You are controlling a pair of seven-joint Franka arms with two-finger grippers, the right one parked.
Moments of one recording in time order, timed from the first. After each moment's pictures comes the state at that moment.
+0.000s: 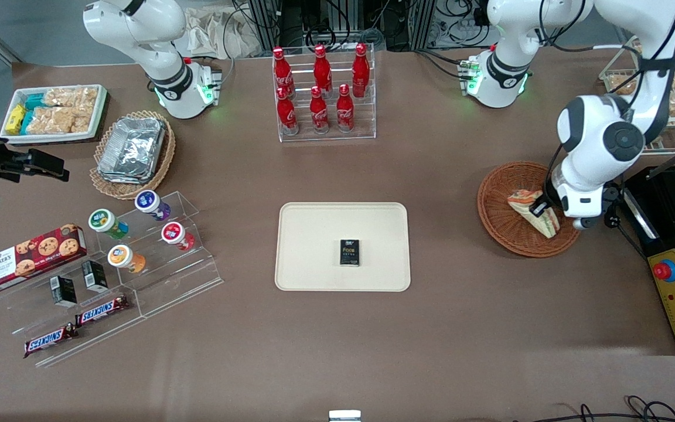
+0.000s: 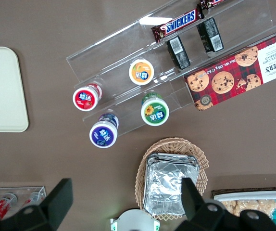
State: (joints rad) arm 0.00 -0.01 -0.03 -2.37 0.03 2.32 -0.74
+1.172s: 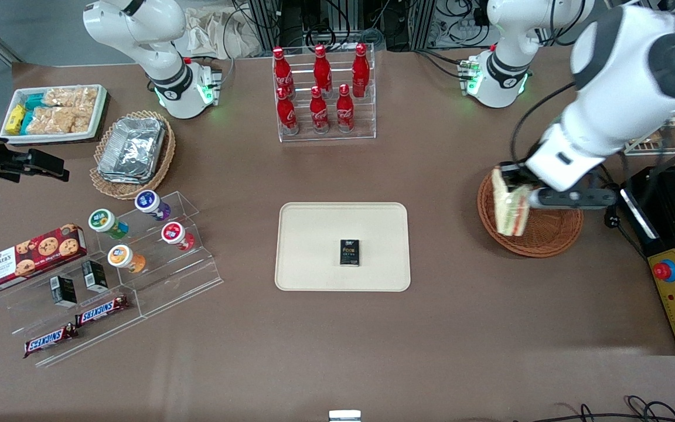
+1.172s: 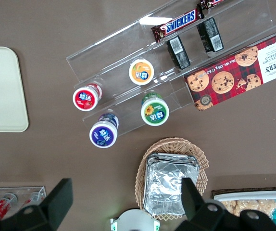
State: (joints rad) arm -0.03 0.06 -0.30 -1.72 -0.10 1.75 -0.31
